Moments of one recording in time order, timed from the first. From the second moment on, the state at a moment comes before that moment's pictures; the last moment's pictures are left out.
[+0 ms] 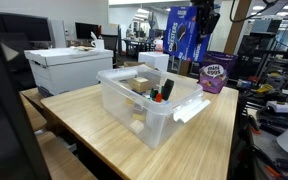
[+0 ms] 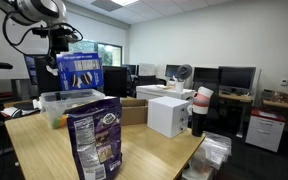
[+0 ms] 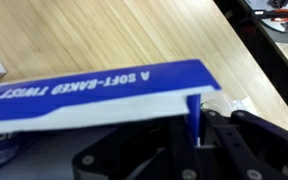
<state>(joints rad) 0.18 -0.31 0.12 -2.25 -0.19 1.79 -0.48</state>
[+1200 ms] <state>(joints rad) 0.26 -0.02 0.22 -1.94 -0.12 1.74 -0.64</state>
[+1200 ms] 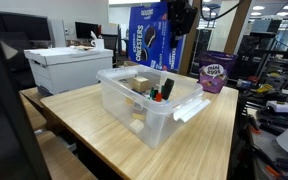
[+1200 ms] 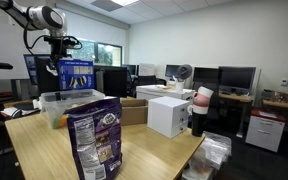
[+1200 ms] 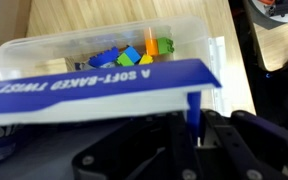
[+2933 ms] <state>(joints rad) 0.27 0.16 0.30 -1.79 -0.08 1.80 -0.78</state>
